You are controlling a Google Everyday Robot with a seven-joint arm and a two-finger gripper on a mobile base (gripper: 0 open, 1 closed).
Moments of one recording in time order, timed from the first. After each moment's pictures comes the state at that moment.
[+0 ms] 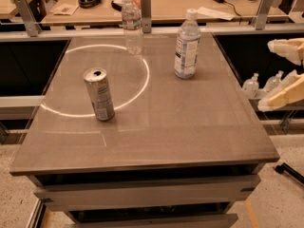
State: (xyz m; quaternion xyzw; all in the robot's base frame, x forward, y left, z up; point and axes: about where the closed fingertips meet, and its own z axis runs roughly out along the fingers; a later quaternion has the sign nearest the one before) arm 0.501 -0.246 0.956 -0.52 0.71 0.17 0.44
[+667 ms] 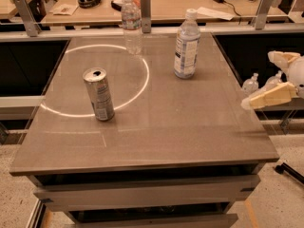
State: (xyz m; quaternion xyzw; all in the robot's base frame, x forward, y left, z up) arm 0.545 -0.270 0.908 -0.43 0.75 0.13 0.48
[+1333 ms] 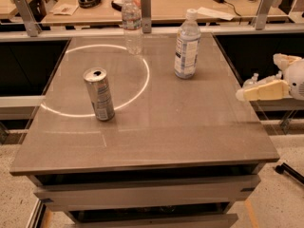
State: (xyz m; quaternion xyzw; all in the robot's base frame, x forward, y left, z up) arm 0.571 -0.284 0.900 -0.34 0.78 0.13 0.52
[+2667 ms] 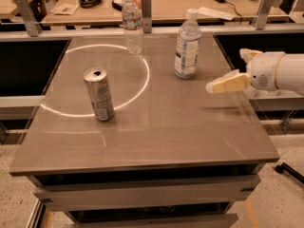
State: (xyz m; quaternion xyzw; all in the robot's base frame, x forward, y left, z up) arm 0.621 -0.224 0.885 -0.36 0.75 0.15 0.53
